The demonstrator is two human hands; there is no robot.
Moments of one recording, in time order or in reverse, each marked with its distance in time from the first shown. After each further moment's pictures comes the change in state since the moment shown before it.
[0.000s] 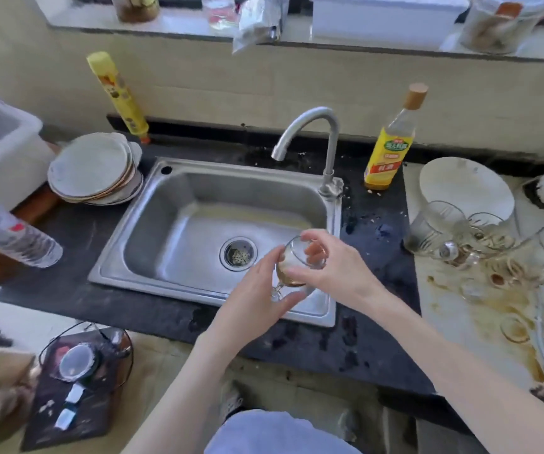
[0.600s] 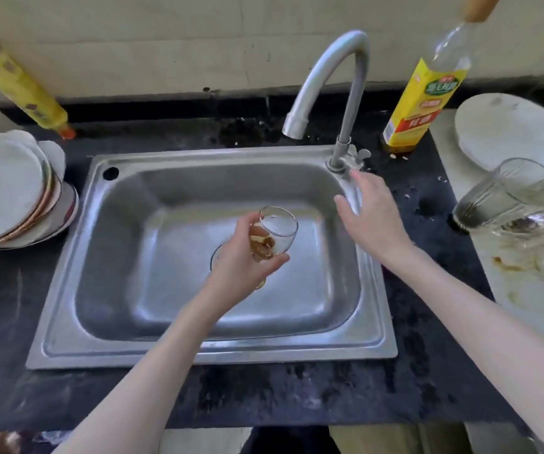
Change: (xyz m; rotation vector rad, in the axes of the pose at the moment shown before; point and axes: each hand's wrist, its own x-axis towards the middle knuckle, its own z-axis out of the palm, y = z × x) left_hand 0.136 -0.116 -0.027 -0.173 -0.065 -0.105; right_hand 0.152 0.076 0.027 -0.238 0.440 0.103
